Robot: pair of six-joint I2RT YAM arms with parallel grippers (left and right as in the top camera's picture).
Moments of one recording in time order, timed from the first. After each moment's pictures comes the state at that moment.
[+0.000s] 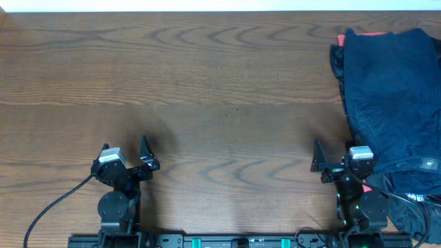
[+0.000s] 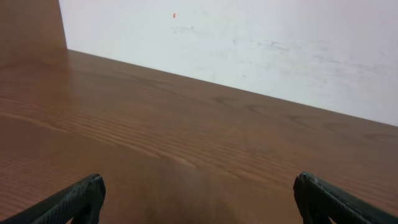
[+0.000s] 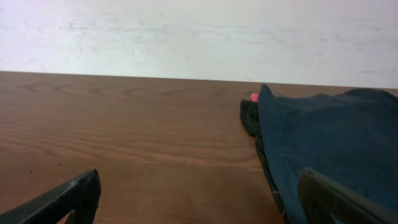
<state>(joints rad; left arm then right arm) -0.03 0.01 0.04 -0.13 -0.17 -0.22 0.07 0.02 0.01 -0.07 -0.02 0.01</state>
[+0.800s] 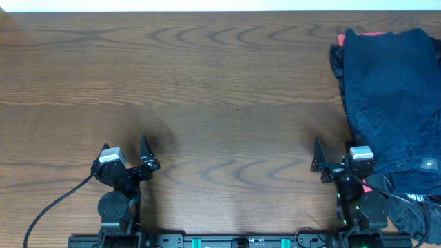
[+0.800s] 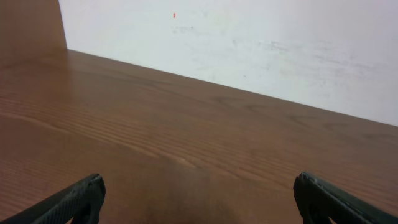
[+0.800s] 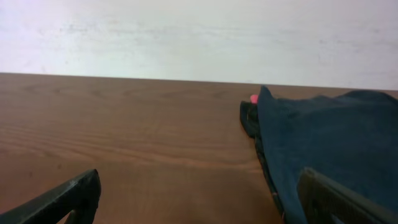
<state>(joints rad) -0.03 0.01 0.04 -0.13 -0.17 -0.22 0.07 0.02 0.01 -0.06 -0.02 0.01</state>
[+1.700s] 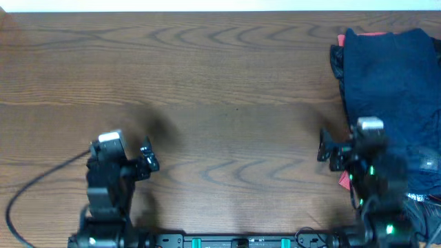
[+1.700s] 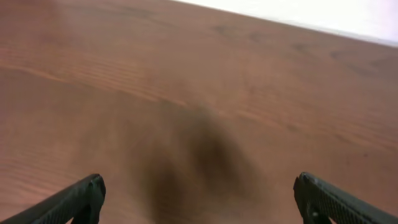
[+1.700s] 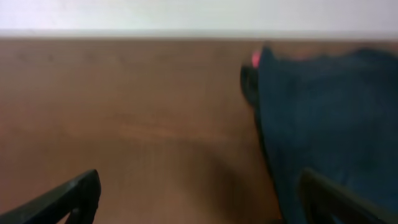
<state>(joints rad) -0.03 0.46 0.50 -0.57 -0.10 -0.22 0.06 0.58 0.53 -0.43 -0.01 0.05</state>
